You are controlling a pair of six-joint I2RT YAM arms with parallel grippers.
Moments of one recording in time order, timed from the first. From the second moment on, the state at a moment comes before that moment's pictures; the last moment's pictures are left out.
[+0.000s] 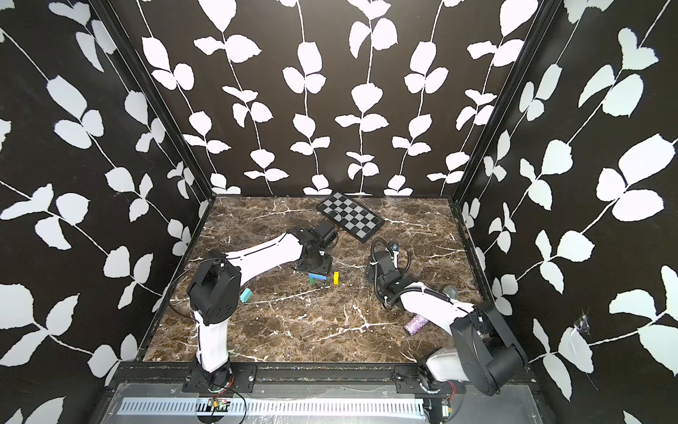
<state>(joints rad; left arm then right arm) -0.78 1.96 1.54 -0.91 -0.07 -0.51 0.55 1.35 0.63 -0.11 0.39 0.63</state>
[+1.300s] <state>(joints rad) -0.78 1.93 1.47 -0.83 -0.09 -0.66 0.55 1.36 0.64 -0.11 0.38 0.63</state>
